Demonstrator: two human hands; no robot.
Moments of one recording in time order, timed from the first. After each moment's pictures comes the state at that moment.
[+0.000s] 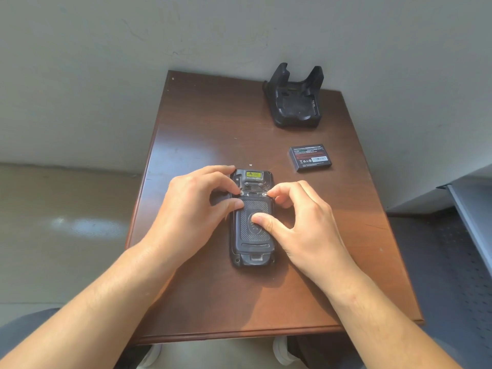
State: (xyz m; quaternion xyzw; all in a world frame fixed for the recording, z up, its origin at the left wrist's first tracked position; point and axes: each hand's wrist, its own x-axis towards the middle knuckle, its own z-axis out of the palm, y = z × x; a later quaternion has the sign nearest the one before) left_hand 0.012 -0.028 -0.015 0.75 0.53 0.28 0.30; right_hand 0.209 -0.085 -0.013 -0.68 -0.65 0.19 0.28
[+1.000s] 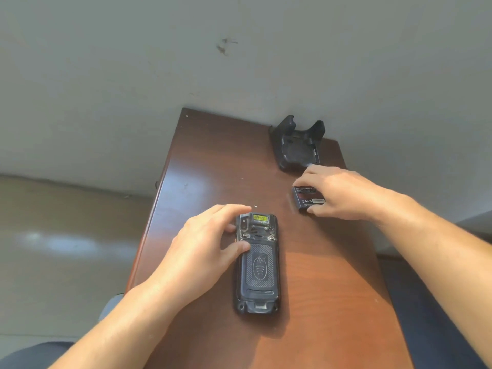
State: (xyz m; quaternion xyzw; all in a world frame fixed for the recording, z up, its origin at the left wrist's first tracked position) left_hand 0.010 -0.027 -0.018 0.73 0.51 0.27 0.36; right_hand 0.294 0.053 0.050 -0.57 -0.80 0.08 -0.14
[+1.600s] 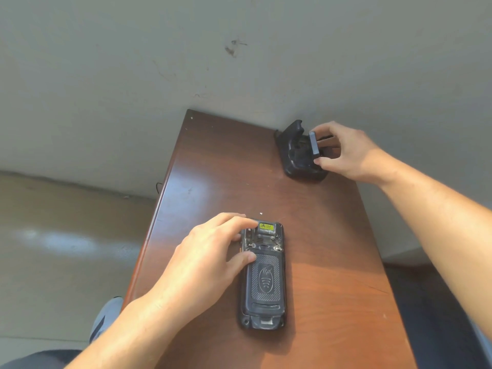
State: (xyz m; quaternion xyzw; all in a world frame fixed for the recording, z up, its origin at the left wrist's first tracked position) left_hand 0.009 -0.023 -0.021 0.74 0.51 0.27 0.35; right_hand 0.308 0.124 0.059 -0.63 -0.73 0.20 0.16
